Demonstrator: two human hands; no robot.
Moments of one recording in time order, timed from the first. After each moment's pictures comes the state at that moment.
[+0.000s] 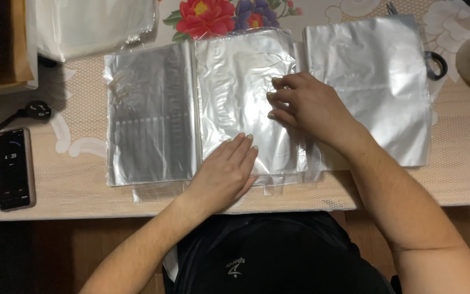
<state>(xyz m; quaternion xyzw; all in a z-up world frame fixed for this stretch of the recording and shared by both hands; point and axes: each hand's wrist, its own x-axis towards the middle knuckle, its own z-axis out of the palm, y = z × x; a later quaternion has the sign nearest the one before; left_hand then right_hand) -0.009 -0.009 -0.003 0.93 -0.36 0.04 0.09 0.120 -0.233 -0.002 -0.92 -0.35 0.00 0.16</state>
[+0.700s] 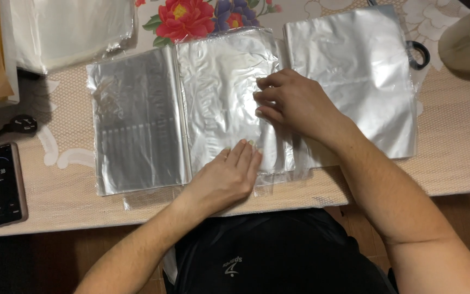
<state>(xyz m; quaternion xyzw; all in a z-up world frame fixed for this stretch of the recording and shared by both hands) -0.001 -0.026 -0.004 0.87 -0.47 0.11 -0.08 0.121 -0.238 0.006 -0.92 -0.36 0.00 0.18</state>
